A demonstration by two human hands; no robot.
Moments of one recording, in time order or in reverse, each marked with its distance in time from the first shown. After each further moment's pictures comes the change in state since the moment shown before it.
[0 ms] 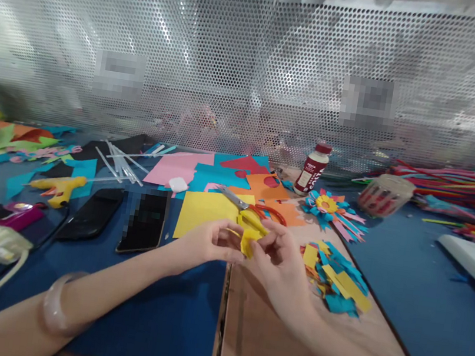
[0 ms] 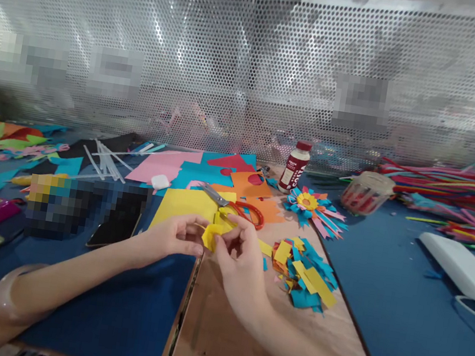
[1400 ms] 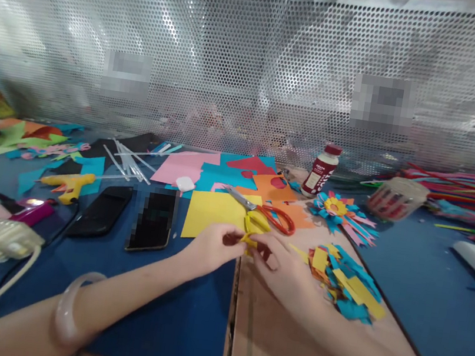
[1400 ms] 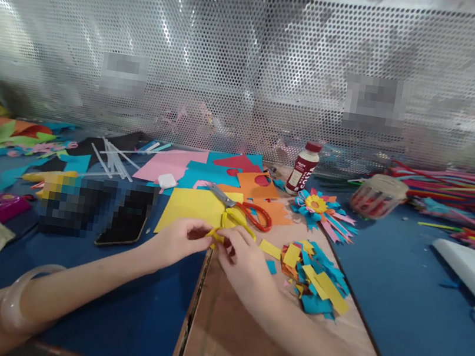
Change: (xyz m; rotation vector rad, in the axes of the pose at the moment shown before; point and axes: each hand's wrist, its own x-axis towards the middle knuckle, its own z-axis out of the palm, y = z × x) left_hand 0.003 -0.009 0.002 0.395 0.220 0.117; right_hand 0.016 0.015 -0.005 -0.576 -0.206 -0.508
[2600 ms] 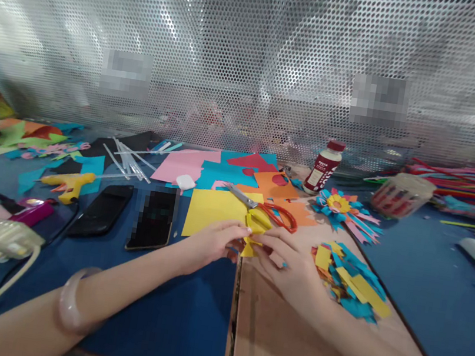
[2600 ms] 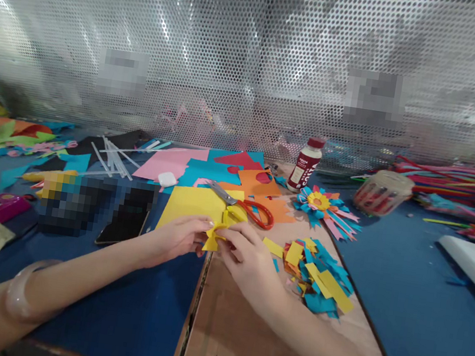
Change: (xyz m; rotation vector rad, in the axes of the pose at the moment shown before) left_hand 0.004 0.007 -0.002 -0.647 -0.162 -0.257; right_hand 0.000 0.004 -0.008 0.123 0.001 -0.086
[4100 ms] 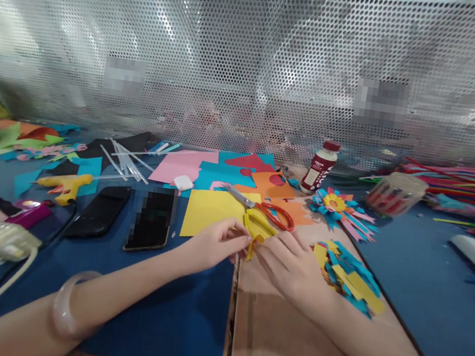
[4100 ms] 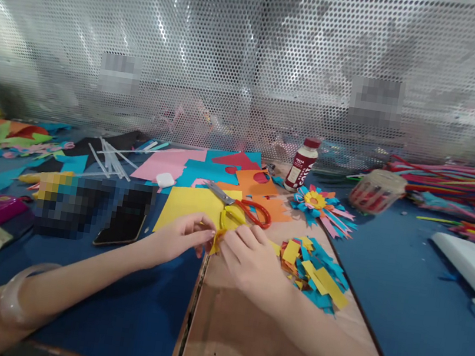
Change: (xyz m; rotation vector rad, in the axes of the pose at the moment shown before) left_hand 0.001 -0.008 -0.004 0.396 0.036 0.182; right_hand -0.003 0.005 -0.014 -0.706 -0.134 -0.440
